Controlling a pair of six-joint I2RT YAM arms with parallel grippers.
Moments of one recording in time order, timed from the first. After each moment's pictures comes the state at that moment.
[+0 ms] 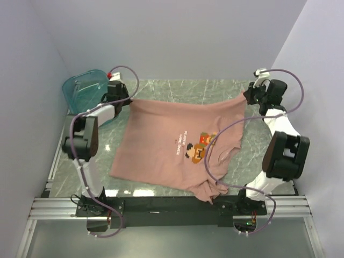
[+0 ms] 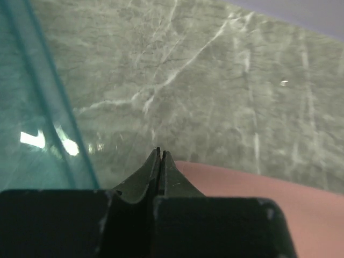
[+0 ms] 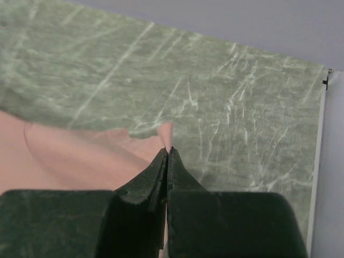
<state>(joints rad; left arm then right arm) -0.14 1.89 1.24 0.18 -0.05 -0.38 -0.27 1.61 1.16 0.07 -0.51 -0.22</state>
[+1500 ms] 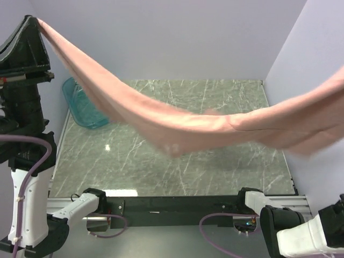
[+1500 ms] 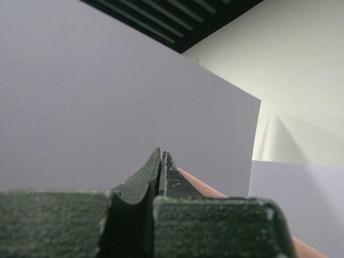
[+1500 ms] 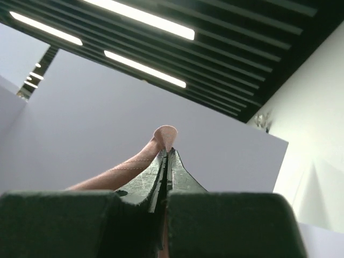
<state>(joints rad) -0.23 0.97 1.69 0.35 -0.01 -0.39 -0.16 1.11 2.57 -0.26 -0.46 -0.01</state>
